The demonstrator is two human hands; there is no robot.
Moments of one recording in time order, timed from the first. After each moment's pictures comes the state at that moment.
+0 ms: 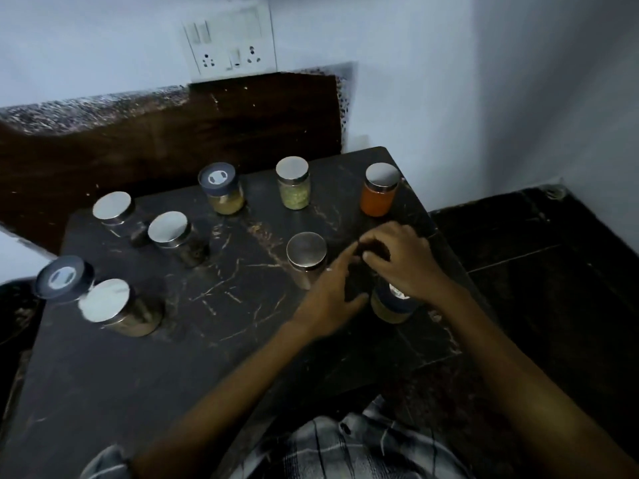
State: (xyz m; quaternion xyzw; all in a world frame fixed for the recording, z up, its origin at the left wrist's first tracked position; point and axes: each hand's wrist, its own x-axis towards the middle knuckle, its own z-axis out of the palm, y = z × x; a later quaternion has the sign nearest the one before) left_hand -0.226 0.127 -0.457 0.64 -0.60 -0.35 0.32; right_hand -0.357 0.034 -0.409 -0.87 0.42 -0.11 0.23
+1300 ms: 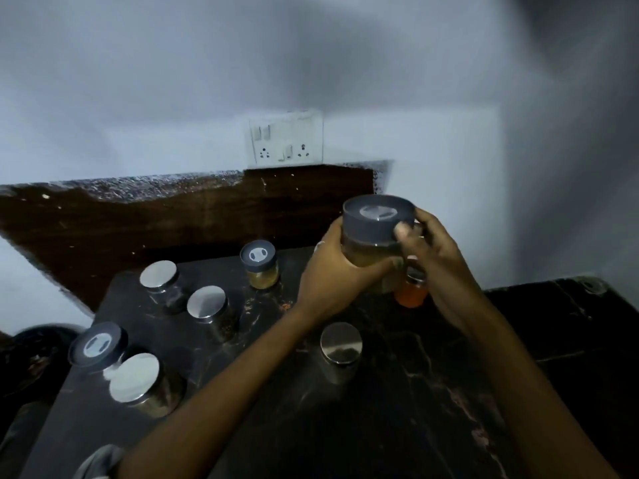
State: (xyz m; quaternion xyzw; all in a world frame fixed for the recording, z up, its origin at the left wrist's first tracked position) left_hand -0.146 0.063 -0.322 0.61 -0.50 -0.25 0.56; right_hand -0.282 -0.017 -0.306 -0.63 0.33 -0.36 0.61
